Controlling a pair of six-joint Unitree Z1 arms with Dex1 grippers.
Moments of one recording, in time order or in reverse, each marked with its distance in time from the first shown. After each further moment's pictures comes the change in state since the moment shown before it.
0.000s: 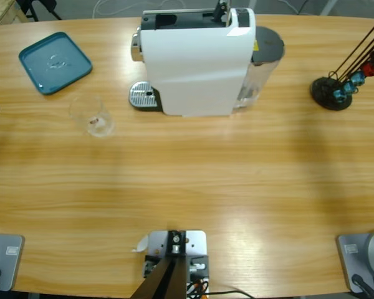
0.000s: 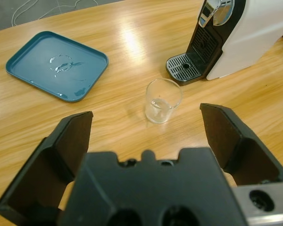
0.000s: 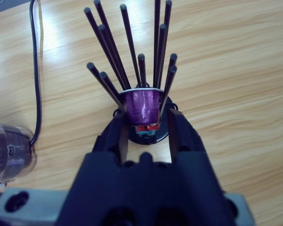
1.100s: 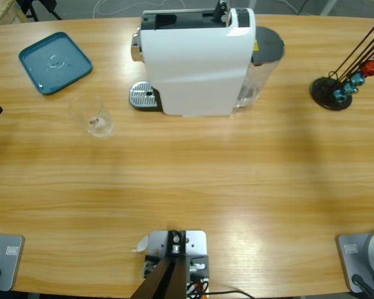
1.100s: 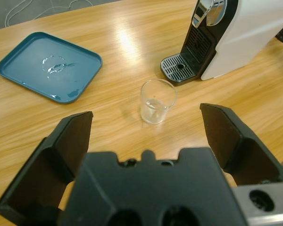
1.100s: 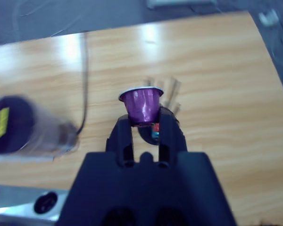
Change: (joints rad) arm 0 0.000 0.000 0.020 -0.031 -0.026 0.000; arm 1 0.138 -0.168 -0.380 0.434 0.013 -0.135
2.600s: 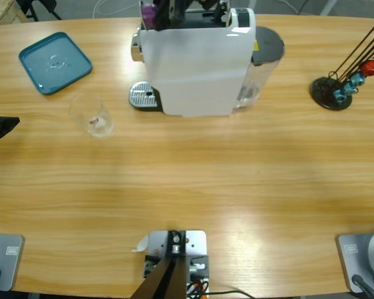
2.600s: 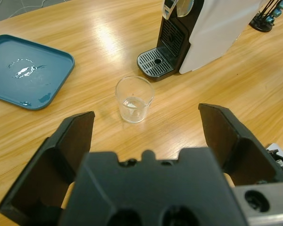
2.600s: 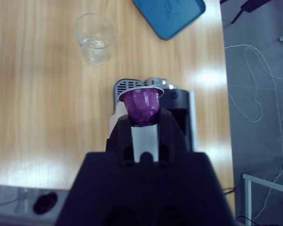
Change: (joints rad) arm 0 -0.001 0.033 0.018 -0.052 -0.114 0.029; arm 1 0.499 0.686 -0.695 0.145 0.449 -0.951
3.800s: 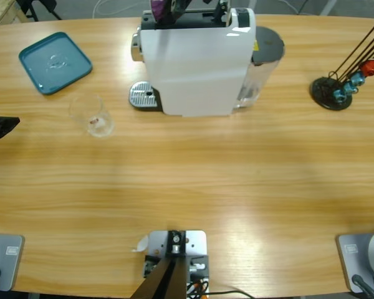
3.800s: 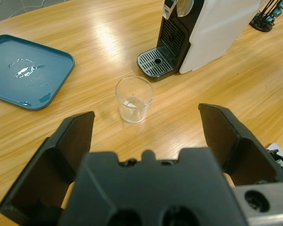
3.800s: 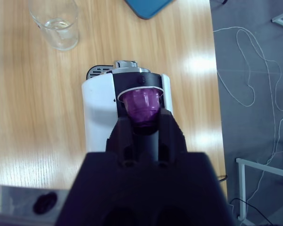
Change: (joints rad) arm 0 0.000 0.000 0.000 0.000 0.000 0.001; arm 1 -0.035 0.080 -0.067 0.016 -0.063 -0.004
